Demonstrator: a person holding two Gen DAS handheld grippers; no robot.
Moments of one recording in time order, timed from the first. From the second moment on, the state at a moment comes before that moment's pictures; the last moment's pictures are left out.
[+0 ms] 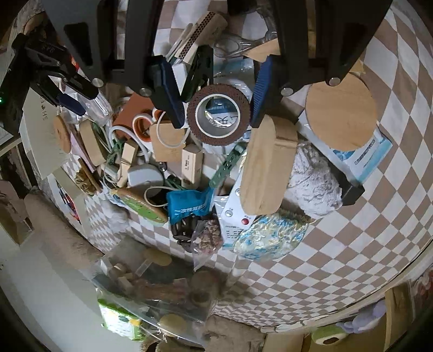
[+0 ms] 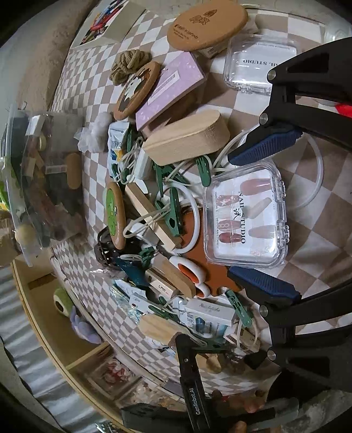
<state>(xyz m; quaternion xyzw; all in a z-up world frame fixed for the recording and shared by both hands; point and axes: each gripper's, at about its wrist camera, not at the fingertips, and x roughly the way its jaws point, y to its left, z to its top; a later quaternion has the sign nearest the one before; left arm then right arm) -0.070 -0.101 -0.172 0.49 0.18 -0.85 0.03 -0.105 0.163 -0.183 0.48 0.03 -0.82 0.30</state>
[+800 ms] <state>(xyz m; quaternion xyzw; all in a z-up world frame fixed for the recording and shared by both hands) -0.081 -0.091 -0.191 0.52 0.16 -0.84 0.05 -0.100 0.153 -0.201 0.51 0.07 -0.80 0.30</state>
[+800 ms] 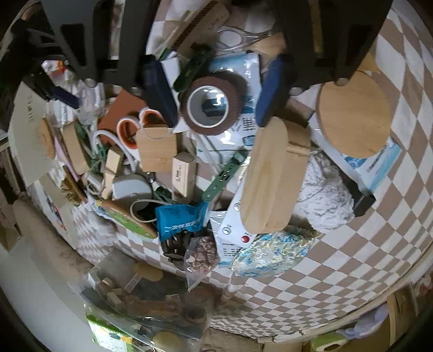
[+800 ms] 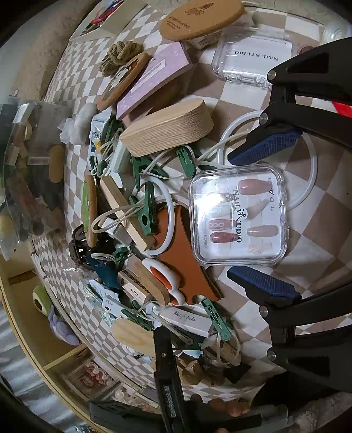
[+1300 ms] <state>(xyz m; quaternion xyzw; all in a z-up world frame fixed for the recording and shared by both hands) -0.073 -0.095 -0.176 0.49 0.17 -0.86 0.05 -0.099 0.158 -0.190 0.50 0.05 -0.81 0.31</state>
